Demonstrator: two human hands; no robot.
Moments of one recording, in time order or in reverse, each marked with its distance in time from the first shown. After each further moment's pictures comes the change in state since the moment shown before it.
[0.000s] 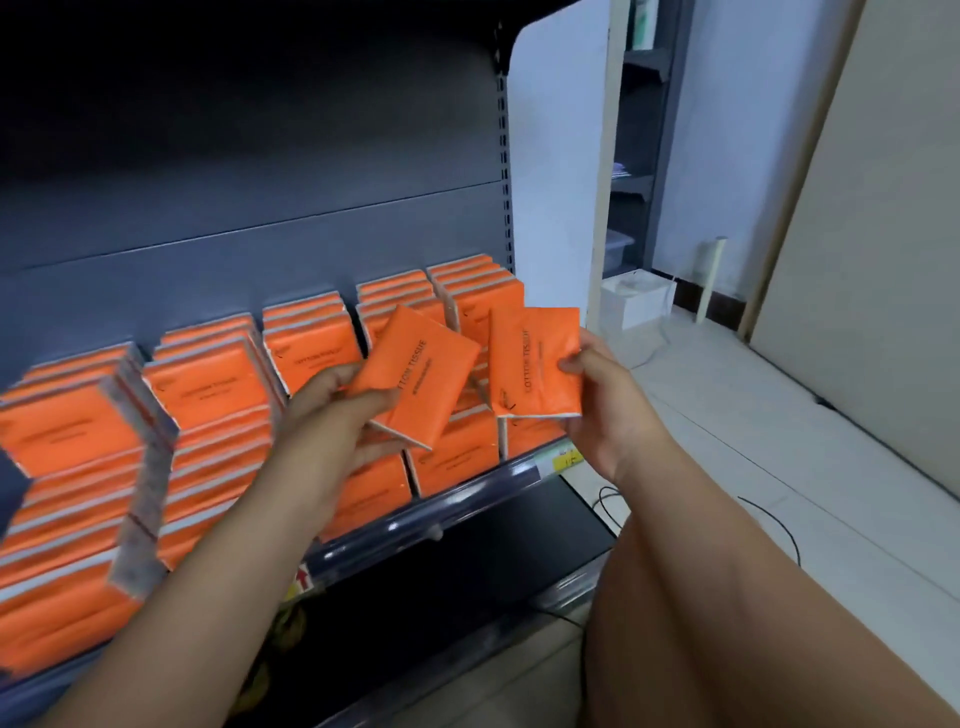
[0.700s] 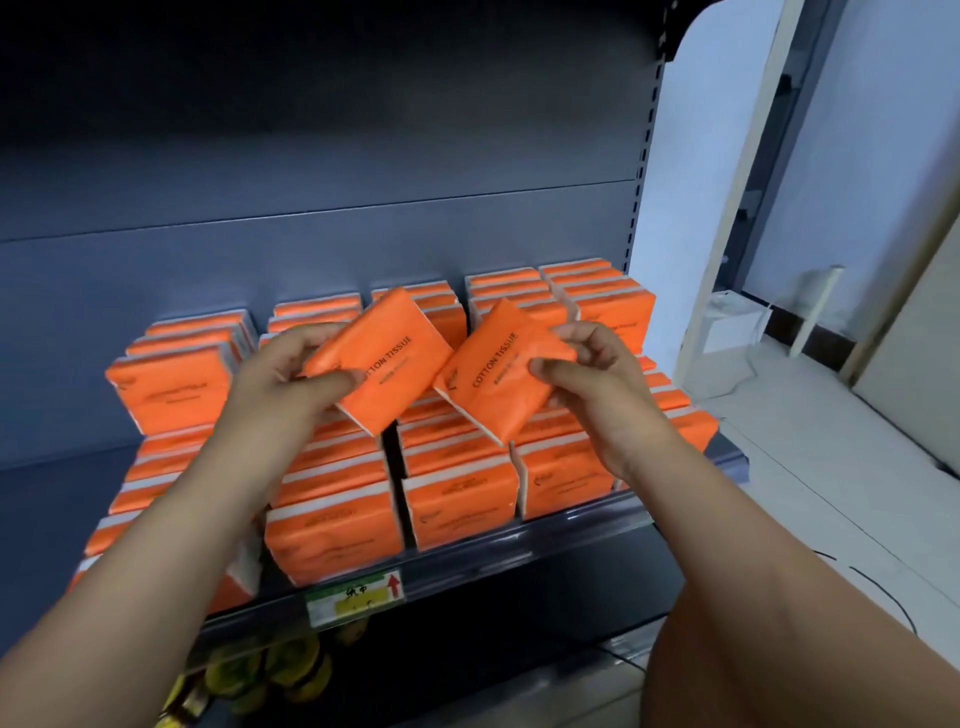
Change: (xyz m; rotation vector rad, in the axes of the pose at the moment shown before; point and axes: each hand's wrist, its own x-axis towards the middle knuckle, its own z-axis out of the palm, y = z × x) left_hand 0.058 0.015 -0.144 0.258 0.090 0.371; right_hand 0.051 0.058 0.109 -0.312 -0.186 -0.214
